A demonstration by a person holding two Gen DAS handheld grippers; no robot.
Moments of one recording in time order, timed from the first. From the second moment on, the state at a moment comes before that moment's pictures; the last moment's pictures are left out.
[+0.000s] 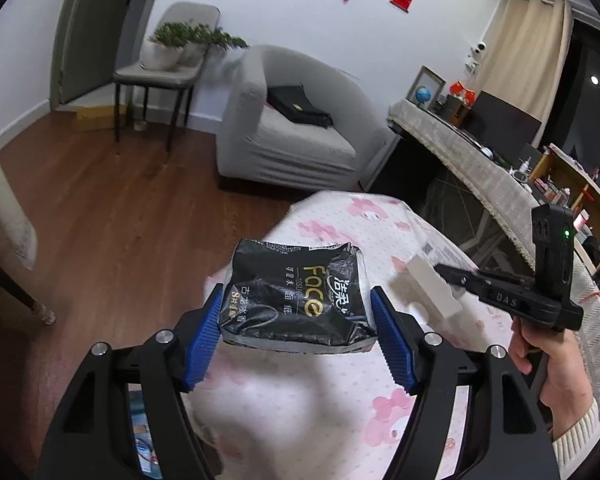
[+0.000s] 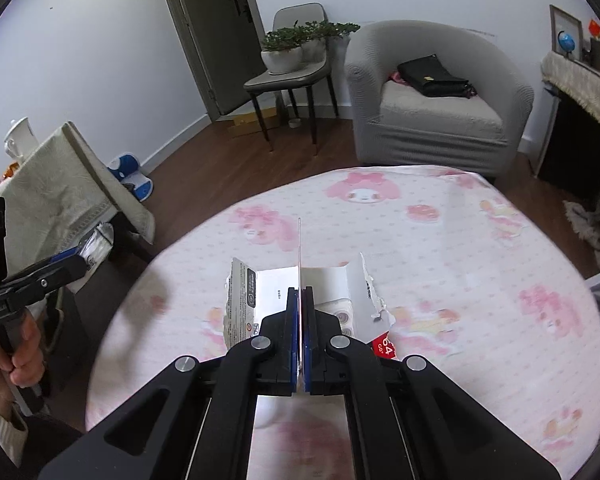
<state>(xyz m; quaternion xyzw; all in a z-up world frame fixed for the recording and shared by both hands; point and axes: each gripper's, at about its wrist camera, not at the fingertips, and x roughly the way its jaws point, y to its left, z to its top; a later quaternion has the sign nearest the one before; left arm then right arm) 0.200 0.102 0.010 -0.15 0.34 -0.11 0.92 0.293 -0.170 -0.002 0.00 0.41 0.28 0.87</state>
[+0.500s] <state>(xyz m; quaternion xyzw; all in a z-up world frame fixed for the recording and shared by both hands) 0.142 0.133 0.029 -0.11 0.33 -0.03 0.94 0.231 -0.089 0.018 0.01 0.41 0.32 0.86</state>
